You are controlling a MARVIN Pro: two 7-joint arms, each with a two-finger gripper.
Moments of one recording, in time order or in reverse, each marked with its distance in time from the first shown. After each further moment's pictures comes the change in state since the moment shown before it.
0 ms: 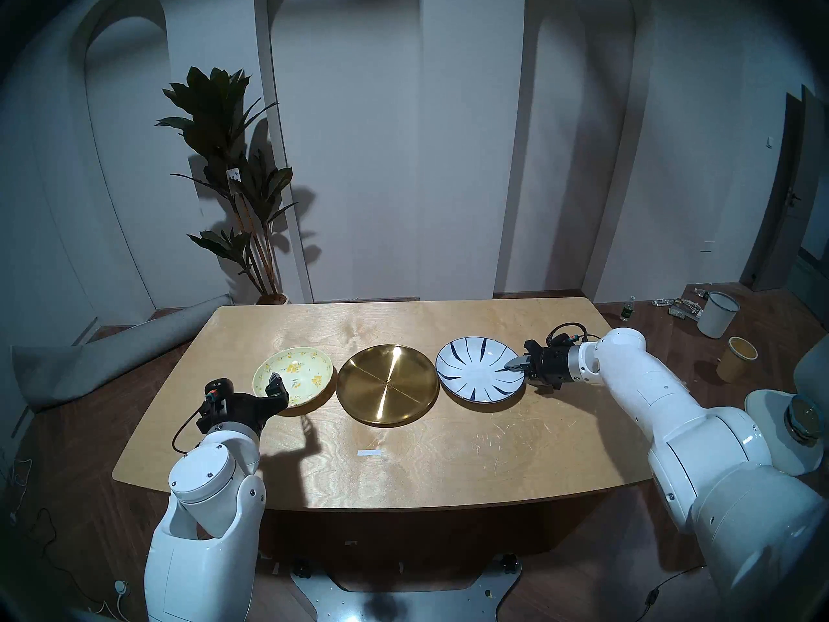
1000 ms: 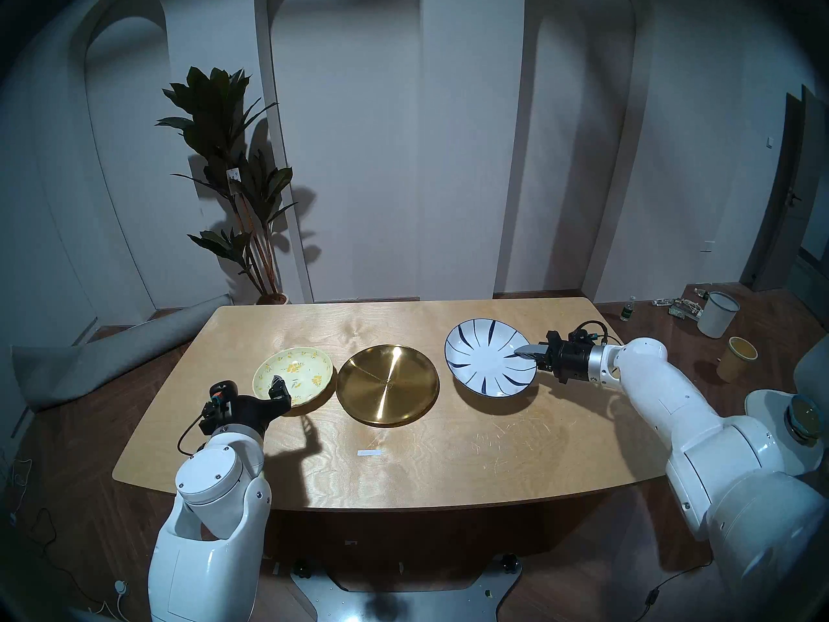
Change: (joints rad) left arm 0.007 0.008 0.036 0.012 0.040 -0.021 0.025; right arm -0.122 0.067 0.065 -0.043 0.095 -0.082 0.249
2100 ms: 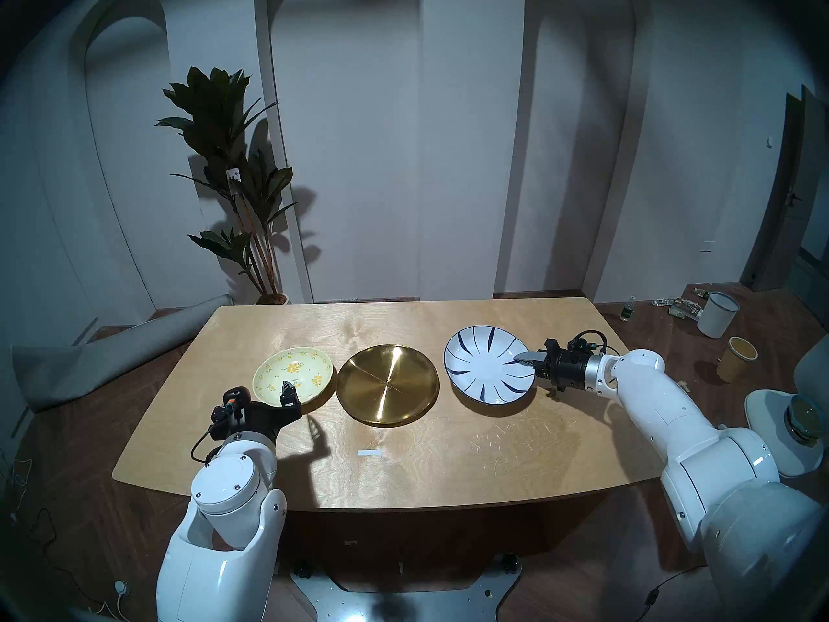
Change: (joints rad) left arm -0.002 0.013 0.049 0.028 0.031 -0.019 0.051; right arm 0.034 -0.021 0.032 -0.011 -0.015 0.031 -0.102
